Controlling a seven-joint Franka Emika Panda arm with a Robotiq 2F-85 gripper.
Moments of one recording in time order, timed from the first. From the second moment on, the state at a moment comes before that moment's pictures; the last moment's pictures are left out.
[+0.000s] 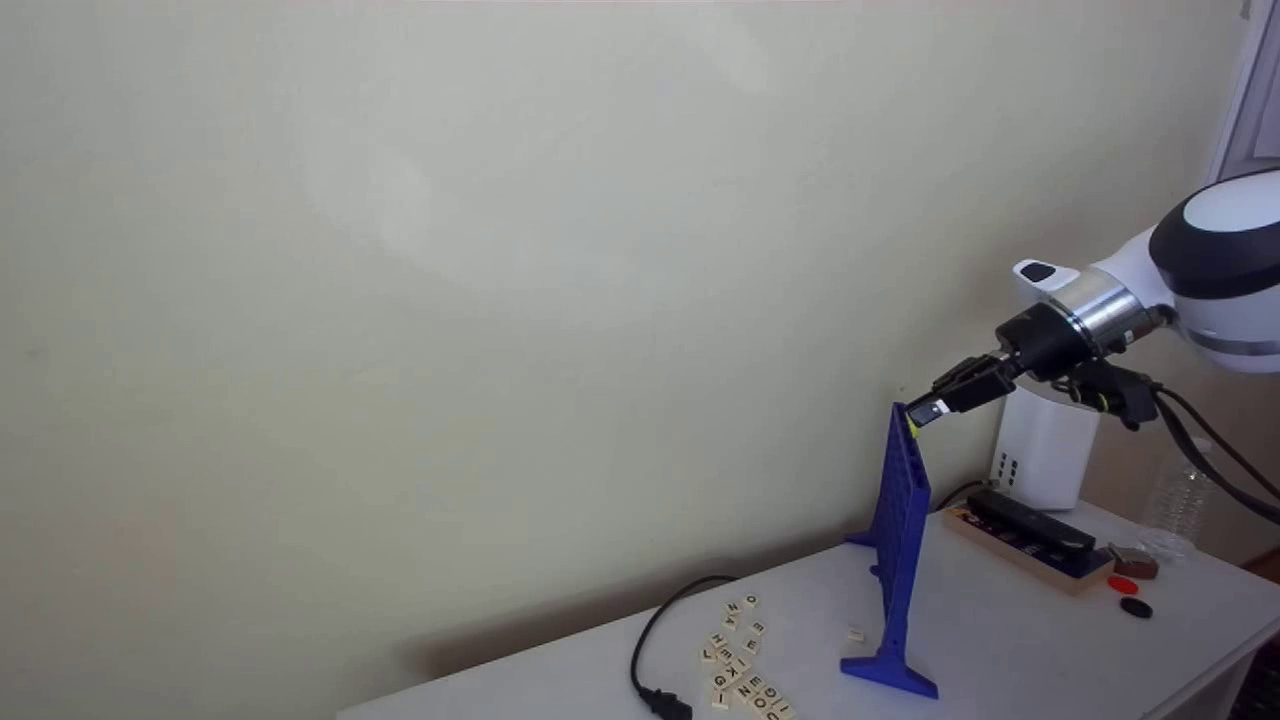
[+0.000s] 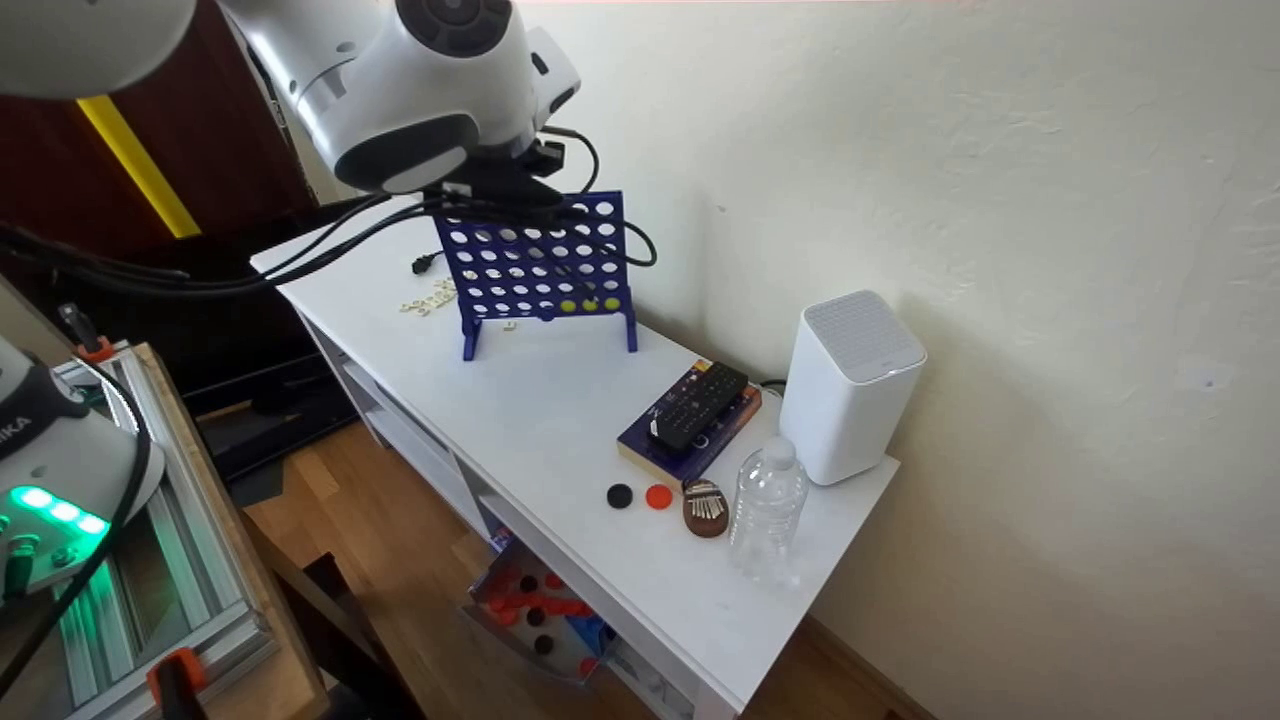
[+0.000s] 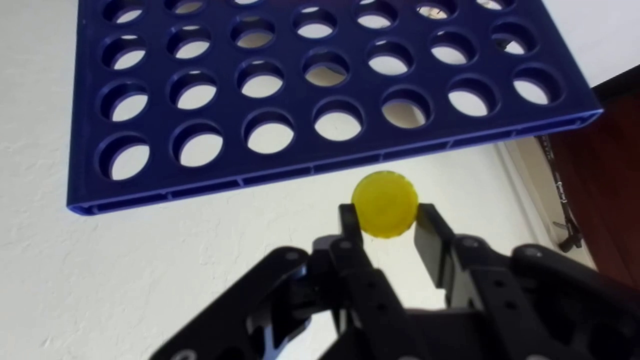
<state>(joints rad) -1.72 1.00 1.34 -2.53 -0.39 2.90 -0.93</state>
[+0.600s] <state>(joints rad) -1.72 1.01 1.34 -2.52 -0.39 2.89 -0.97</state>
